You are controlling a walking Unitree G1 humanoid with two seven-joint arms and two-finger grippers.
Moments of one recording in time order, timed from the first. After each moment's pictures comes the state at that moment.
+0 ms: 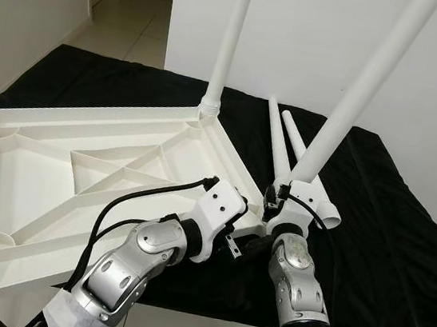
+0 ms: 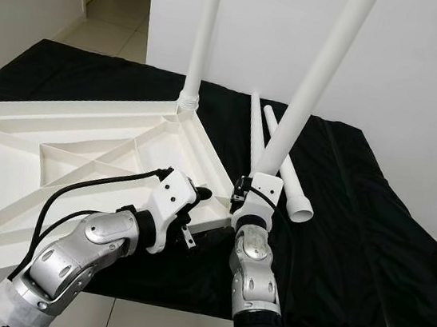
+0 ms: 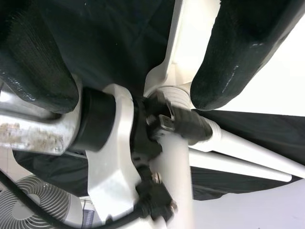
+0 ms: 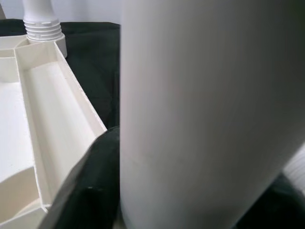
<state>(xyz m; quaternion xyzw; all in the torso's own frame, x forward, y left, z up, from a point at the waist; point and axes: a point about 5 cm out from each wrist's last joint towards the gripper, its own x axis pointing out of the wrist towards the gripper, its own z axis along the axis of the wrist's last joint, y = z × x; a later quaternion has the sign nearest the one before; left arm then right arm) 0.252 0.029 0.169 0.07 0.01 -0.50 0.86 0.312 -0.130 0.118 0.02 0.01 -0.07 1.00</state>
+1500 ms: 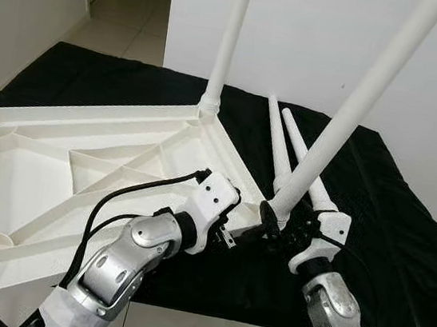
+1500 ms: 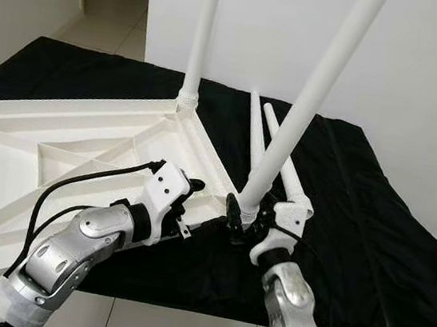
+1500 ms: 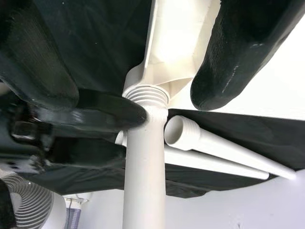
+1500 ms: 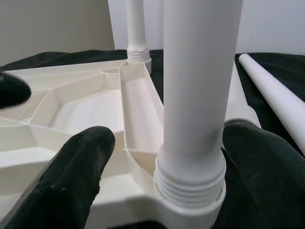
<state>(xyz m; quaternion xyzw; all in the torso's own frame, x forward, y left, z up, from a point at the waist) 0.260 0.040 0.175 0.08 -0.01 -0.47 0.88 0.249 -0.161 0.124 0.06 -0.06 0.14 0.99</state>
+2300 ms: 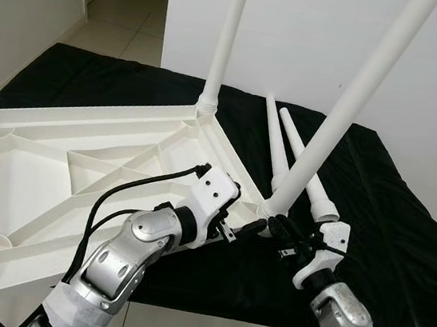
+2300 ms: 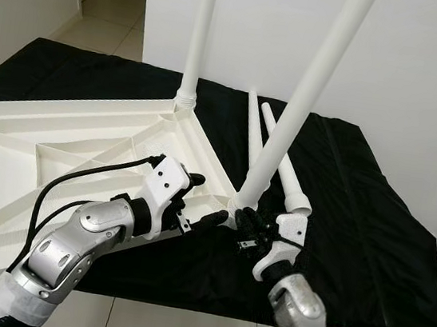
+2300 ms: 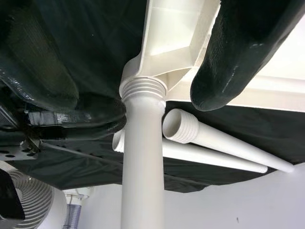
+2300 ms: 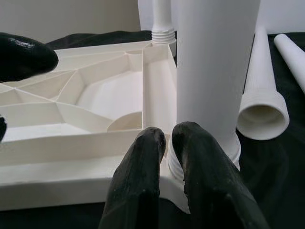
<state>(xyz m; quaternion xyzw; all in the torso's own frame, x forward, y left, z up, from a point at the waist) 0.265 0.040 0.177 0.08 -0.02 -0.47 0.88 0.255 -0.168 0.124 0.06 -0.02 0.23 0.97</state>
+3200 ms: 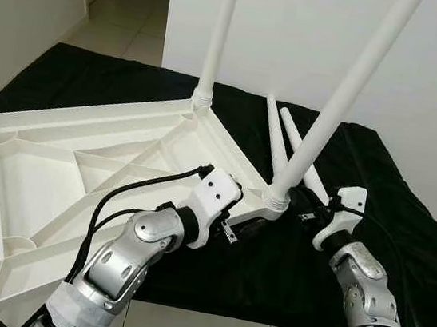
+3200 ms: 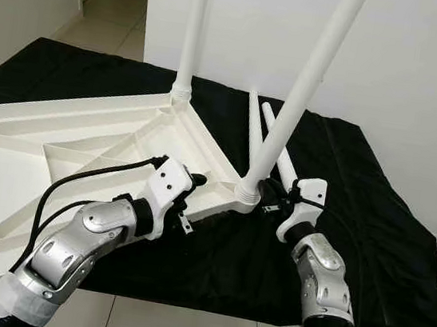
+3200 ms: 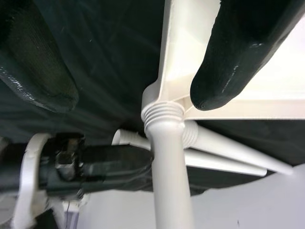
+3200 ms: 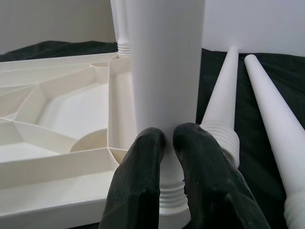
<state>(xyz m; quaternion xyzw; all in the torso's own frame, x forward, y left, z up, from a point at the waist) 0.269 0.039 0.172 0.10 0.00 -0.46 0.88 0.309 -0.195 0.133 0.04 -0.04 0.21 0.98</state>
